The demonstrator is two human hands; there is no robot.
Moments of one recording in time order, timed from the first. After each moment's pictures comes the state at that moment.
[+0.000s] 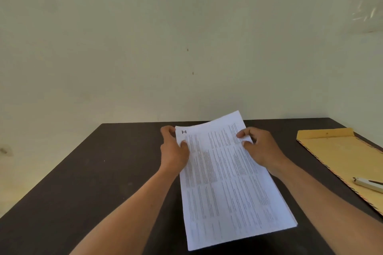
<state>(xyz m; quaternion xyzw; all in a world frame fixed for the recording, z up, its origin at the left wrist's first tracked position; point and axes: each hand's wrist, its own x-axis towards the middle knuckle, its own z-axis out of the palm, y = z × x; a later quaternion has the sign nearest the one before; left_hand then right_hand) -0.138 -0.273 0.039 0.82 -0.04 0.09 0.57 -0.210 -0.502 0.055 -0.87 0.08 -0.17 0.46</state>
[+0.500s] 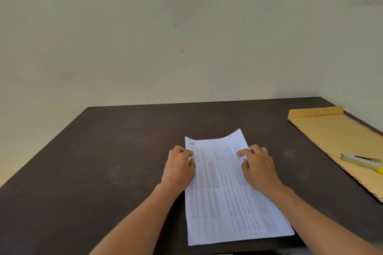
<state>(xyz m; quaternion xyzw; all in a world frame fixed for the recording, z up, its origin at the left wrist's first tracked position) -0.161 -0.292 -0.059 0.94 -0.19 0.09 0.28 -0.237 -0.522 -0.066 -0.97 0.11 -0.17 0.17</state>
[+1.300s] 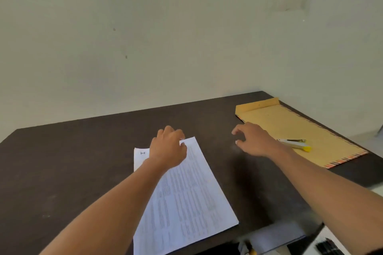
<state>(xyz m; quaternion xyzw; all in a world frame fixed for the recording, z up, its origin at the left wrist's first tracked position) -0.156 -0.397 -0.004 0.93 -0.30 0.10 0.17 -0.275 -0.639 0.016 -0.97 0.18 -0.06 0.15</state>
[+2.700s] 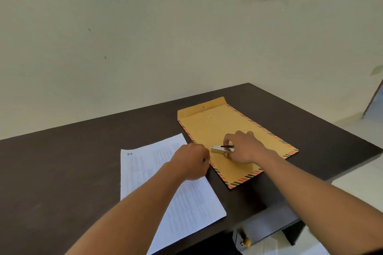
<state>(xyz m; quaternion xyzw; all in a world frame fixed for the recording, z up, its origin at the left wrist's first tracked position) -0.208 -0.464 -0.019 0.87 -0.48 -0.03 0.08 -0.296 -0.639 -0.015 -0.97 0.23 0.03 0.12</state>
